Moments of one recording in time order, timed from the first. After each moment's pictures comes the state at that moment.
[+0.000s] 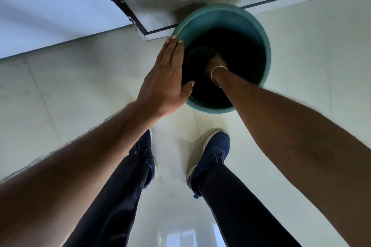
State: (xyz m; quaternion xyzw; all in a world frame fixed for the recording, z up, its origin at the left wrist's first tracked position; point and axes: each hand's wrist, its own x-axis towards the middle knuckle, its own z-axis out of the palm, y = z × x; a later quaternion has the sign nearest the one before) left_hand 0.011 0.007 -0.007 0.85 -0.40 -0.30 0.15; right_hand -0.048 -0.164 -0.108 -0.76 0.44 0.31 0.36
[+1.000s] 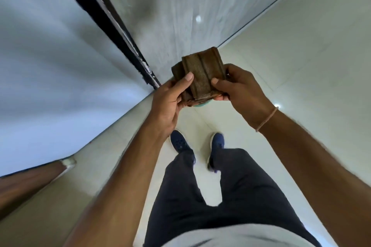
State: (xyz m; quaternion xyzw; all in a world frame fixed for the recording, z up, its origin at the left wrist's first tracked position) left_hand -0.002 0.098 0.547 0.58 -0.08 -0.60 0.54; right_hand -0.158 0.007 0.587 -0.55 0.52 -0.15 0.63
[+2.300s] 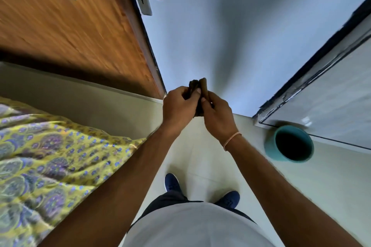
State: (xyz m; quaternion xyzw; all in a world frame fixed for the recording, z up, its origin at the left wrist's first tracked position) left_hand 0.013 0.568 0.673 0.83 0.08 -0.12 0.54; right_hand -0.035 0.456 0.675 -0.79 0.17 0.03 0.59
